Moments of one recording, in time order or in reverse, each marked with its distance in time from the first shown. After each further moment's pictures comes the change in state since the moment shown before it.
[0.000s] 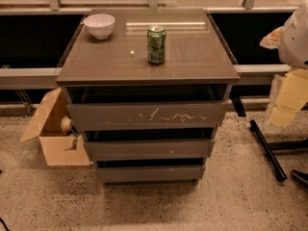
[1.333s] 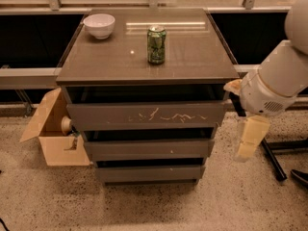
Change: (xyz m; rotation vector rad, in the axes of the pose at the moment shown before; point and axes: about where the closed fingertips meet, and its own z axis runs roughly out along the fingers) arm -0.001 0.022 0.123 -0.147 -0.091 -0.109
